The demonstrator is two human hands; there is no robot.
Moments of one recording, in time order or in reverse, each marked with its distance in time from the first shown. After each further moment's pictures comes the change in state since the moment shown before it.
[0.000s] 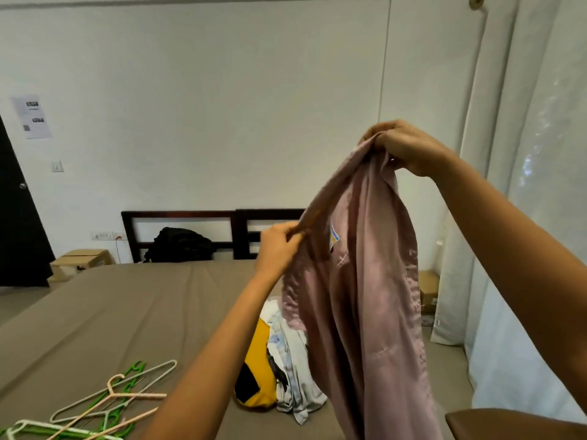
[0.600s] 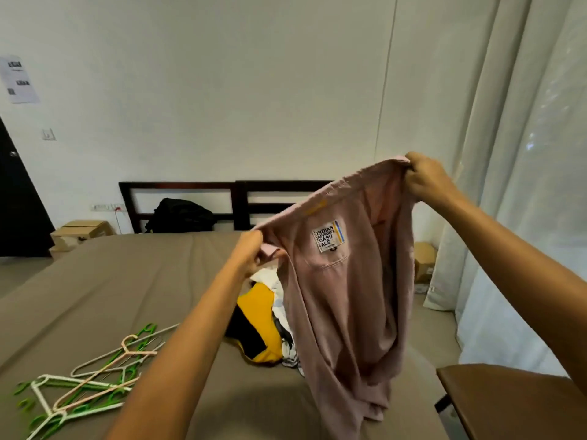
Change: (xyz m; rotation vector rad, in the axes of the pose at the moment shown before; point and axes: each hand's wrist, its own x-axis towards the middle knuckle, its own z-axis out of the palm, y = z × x) left_hand -0.034 -0.071 -0.037 -0.497 -0.023 -0.896; right_hand -0.033 0.114 0.035 -0.592 0.276 -0.013
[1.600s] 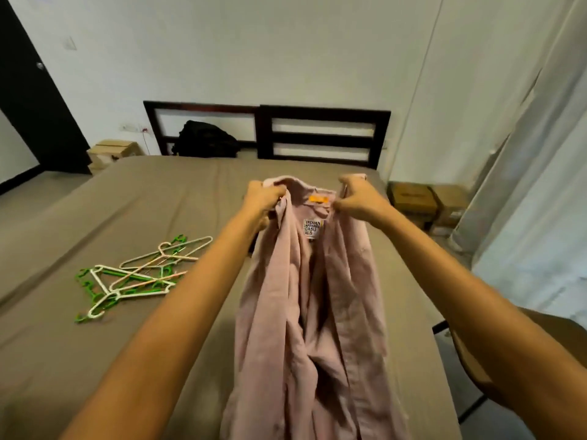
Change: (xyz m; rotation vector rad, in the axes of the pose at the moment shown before) left_hand -0.063 -0.058 -0.028 0.117 0.126 0.020; right_hand -0.171 -0.093 0.087 0.256 -0.582 0.017
